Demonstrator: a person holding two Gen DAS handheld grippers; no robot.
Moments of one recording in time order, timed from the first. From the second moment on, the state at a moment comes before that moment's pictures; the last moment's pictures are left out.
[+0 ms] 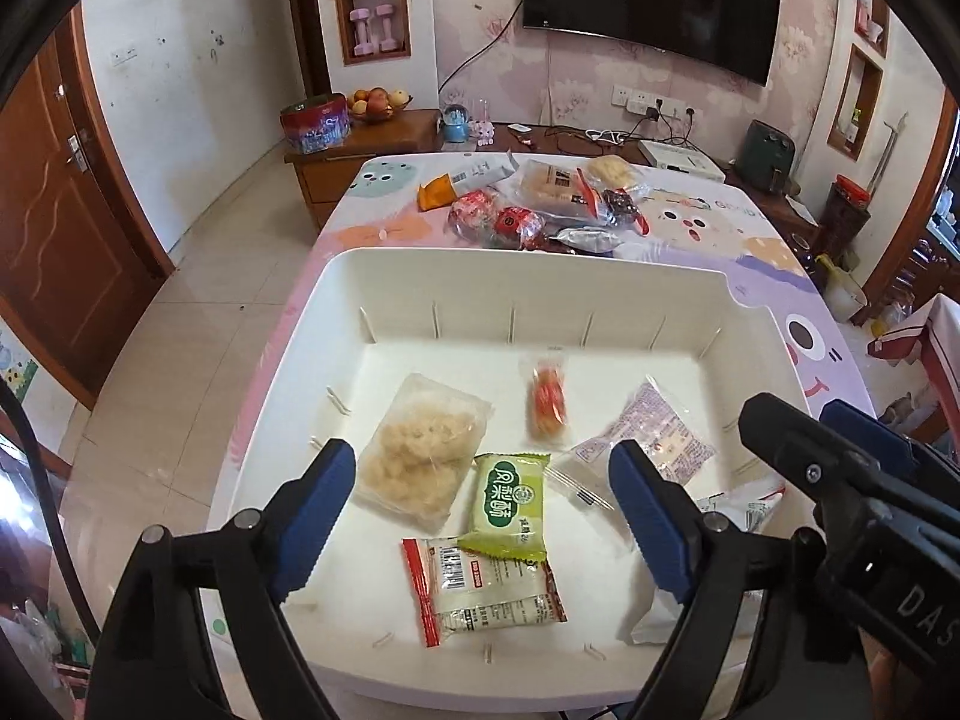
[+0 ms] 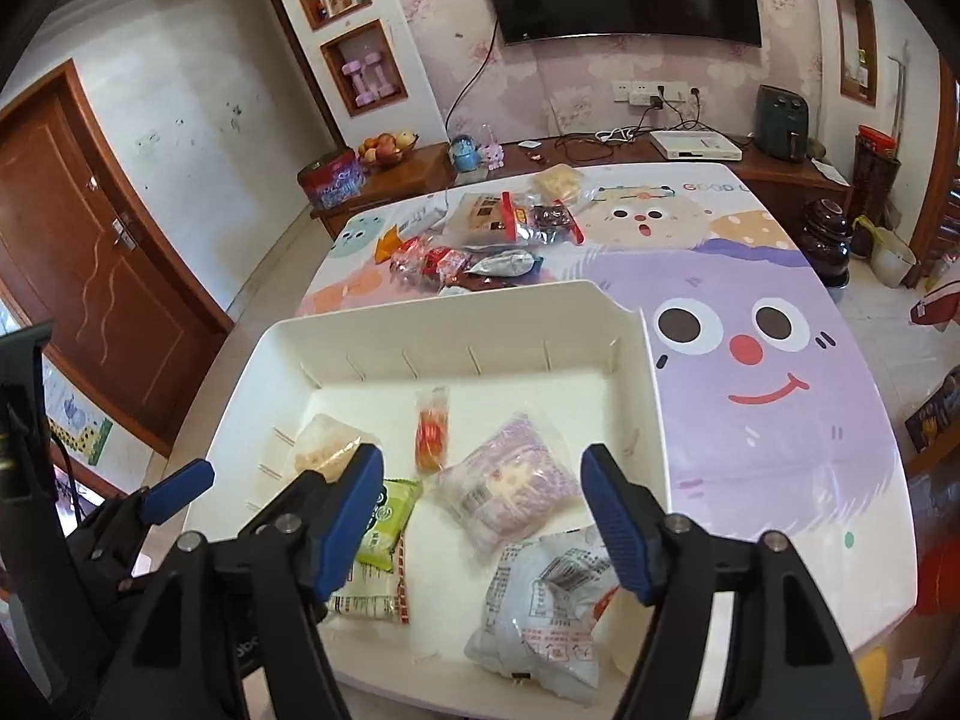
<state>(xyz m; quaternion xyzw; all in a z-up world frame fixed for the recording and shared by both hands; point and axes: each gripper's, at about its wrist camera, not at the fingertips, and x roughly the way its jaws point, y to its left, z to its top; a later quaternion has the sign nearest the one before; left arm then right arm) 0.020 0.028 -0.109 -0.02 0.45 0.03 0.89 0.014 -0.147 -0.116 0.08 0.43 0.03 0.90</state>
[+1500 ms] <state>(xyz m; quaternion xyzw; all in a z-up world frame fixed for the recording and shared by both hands) 0.112 0.075 -0.034 -0.01 0.43 0.03 0.90 0.120 -0.173 -0.012 0.00 0.42 0.05 0.91</state>
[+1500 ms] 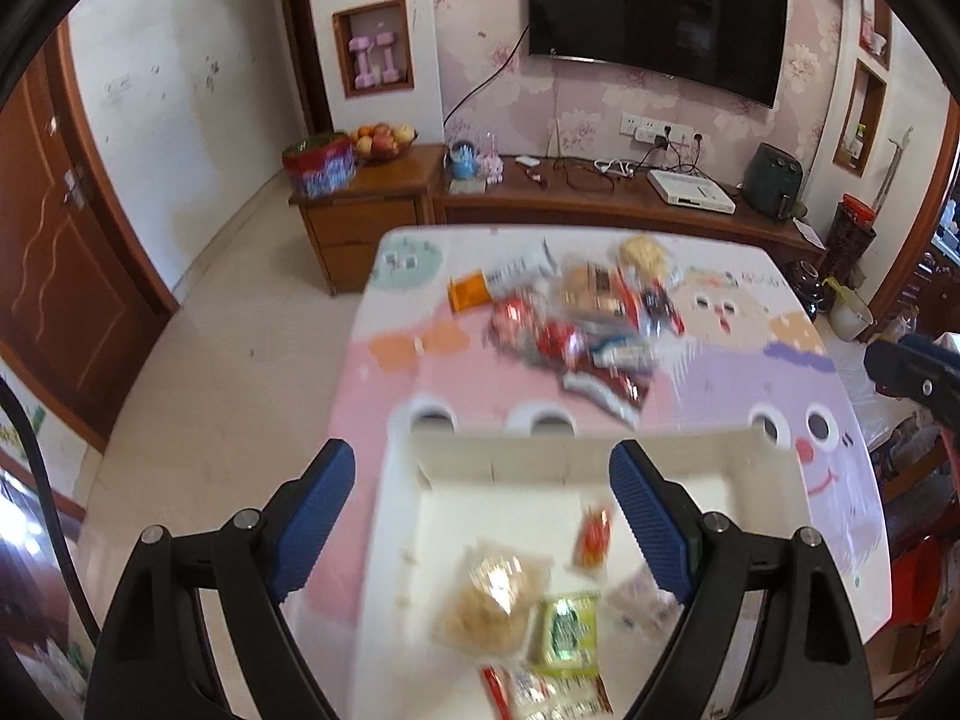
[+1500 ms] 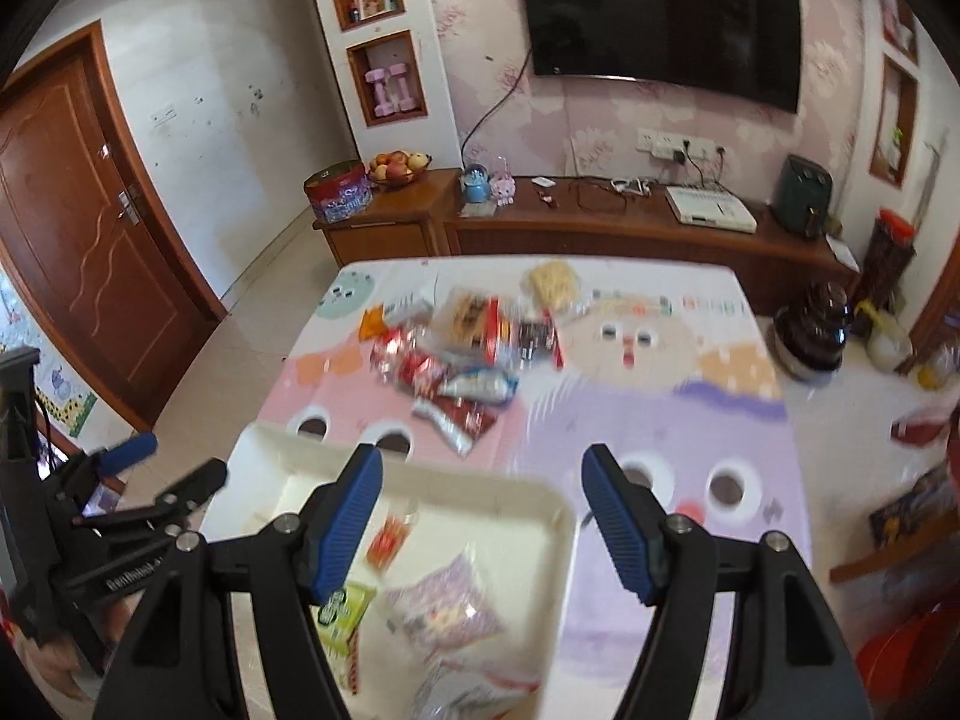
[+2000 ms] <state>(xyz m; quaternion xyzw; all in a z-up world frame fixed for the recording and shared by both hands) 0.287 0.056 -0.064 0.00 0.53 -0.01 0.85 0.287 -0.170 -0.051 0.01 0.51 0.06 0.86</state>
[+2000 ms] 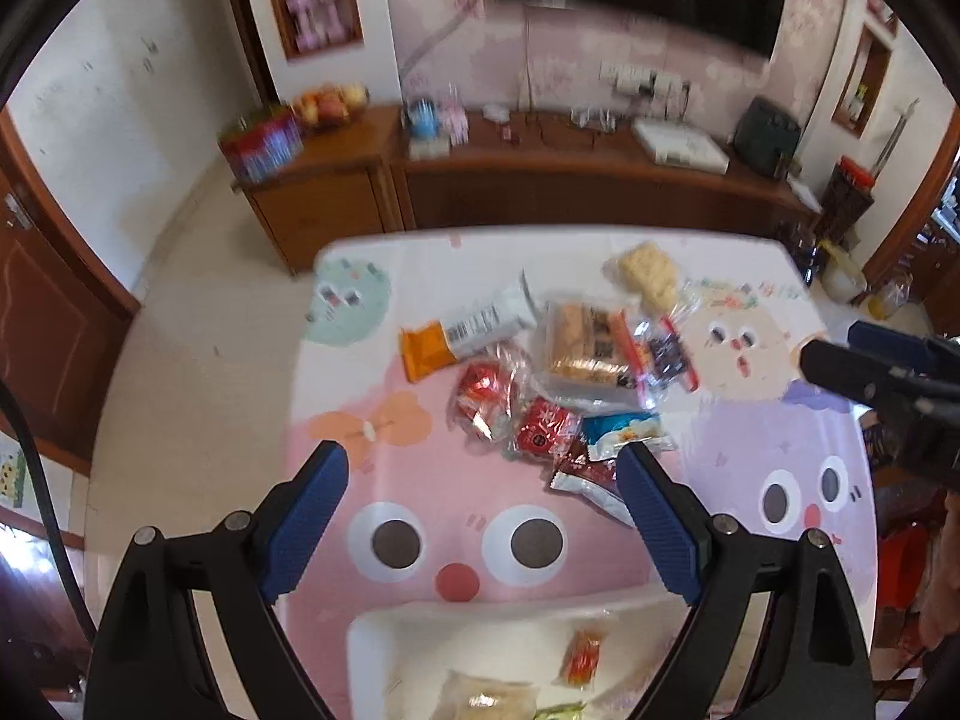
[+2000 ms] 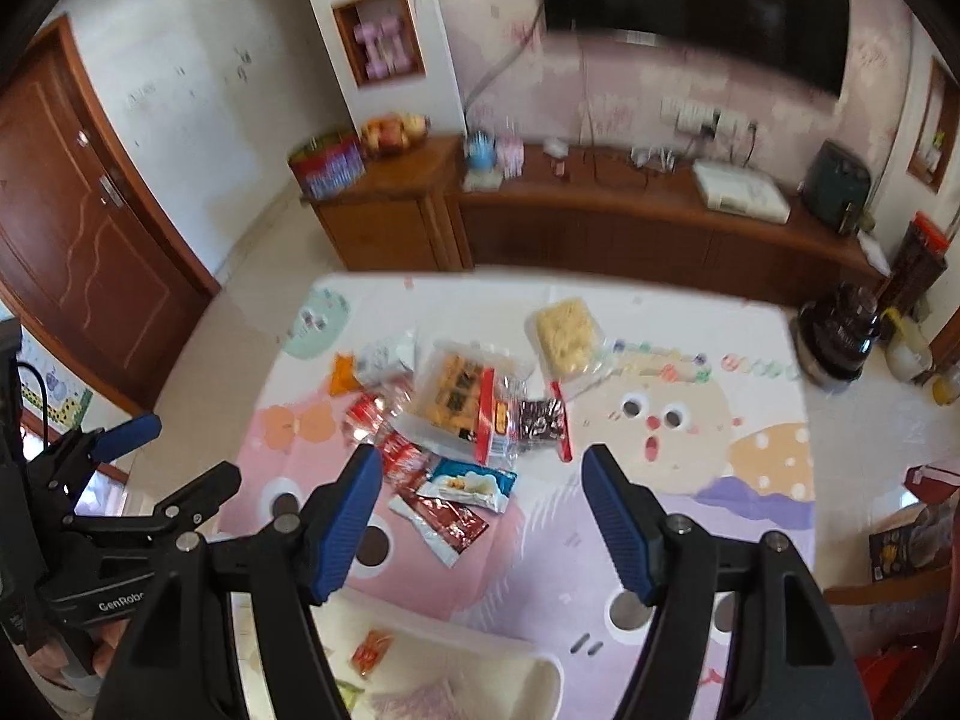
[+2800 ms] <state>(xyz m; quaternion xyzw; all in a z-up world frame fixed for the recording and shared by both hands) 0.348 0.081 -0.182 -0.11 0.62 0.01 0.78 0.348 -0.146 -0.220 0.02 0.65 0.06 0.76</state>
